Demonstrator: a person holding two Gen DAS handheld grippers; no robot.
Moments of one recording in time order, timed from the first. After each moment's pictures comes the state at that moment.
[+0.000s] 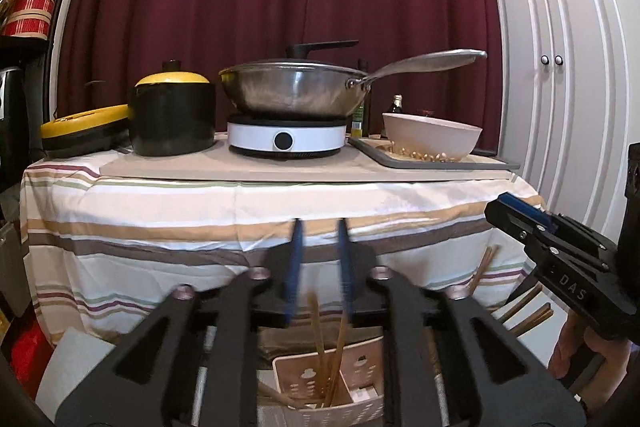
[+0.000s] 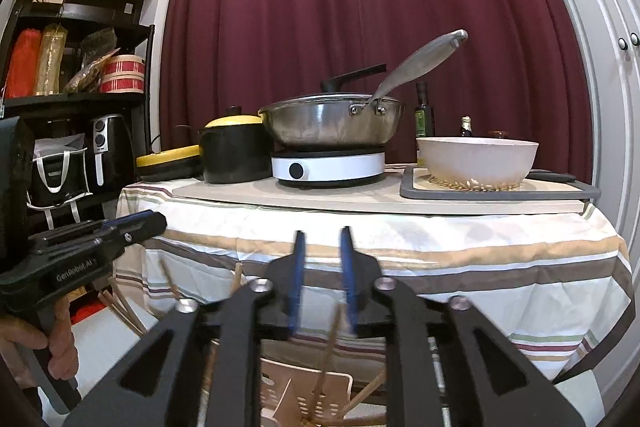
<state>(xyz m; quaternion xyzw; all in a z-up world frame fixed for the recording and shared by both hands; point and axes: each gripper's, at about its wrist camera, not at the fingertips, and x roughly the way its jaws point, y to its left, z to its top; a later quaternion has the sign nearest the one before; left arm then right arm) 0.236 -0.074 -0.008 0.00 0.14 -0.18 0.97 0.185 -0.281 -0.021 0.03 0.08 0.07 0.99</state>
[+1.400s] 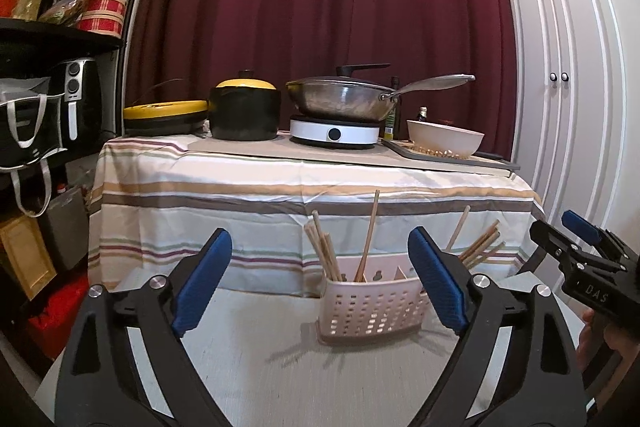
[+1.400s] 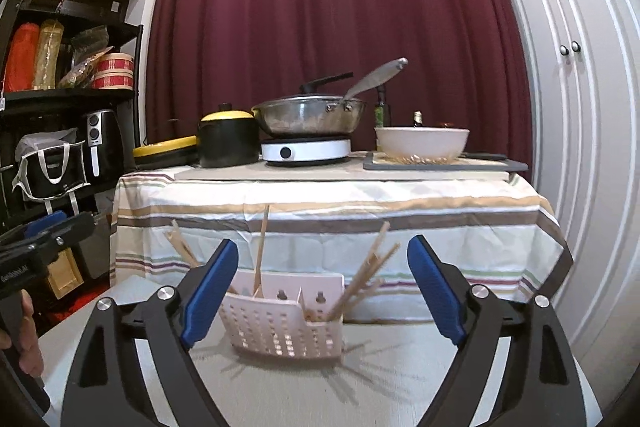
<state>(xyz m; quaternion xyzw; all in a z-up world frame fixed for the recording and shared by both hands) 0.066 -0.005 -0.011 -0.02 0.13 -0.10 0.99 0.042 -0.253 -0.026 0.03 0.10 0.00 0.99</state>
